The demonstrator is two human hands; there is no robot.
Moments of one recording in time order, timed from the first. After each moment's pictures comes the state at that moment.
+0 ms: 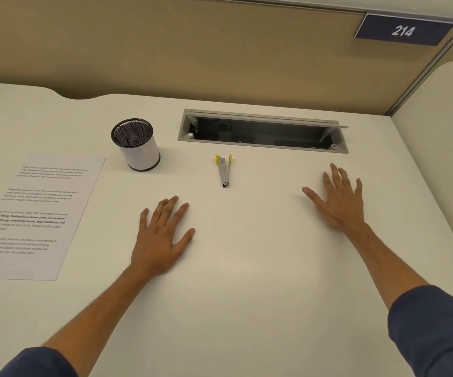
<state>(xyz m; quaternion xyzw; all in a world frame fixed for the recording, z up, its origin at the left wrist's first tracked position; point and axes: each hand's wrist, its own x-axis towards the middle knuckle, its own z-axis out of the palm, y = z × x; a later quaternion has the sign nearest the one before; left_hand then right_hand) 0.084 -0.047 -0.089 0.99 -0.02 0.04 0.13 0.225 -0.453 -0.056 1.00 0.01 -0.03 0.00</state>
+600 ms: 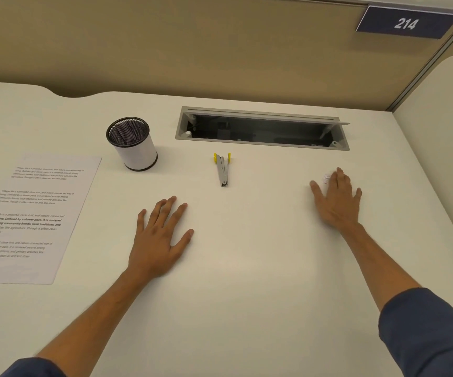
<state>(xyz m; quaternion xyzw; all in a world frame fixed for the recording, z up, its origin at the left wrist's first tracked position) 0.084 -0.048 -0.088 0.99 -0.02 0.04 0.14 0.226 -0.442 -0.069 0.99 -0.09 -0.02 -0.13</state>
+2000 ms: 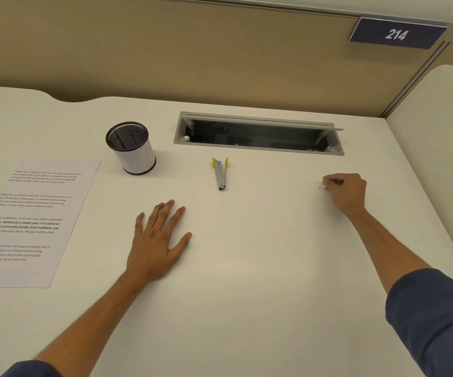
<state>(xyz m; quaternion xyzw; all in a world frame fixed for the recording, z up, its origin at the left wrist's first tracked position) 0.084 -0.047 -0.089 0.99 -0.02 0.04 0.13 0.250 -0.459 -0.037 0.92 -0.12 0.09 -0.36</state>
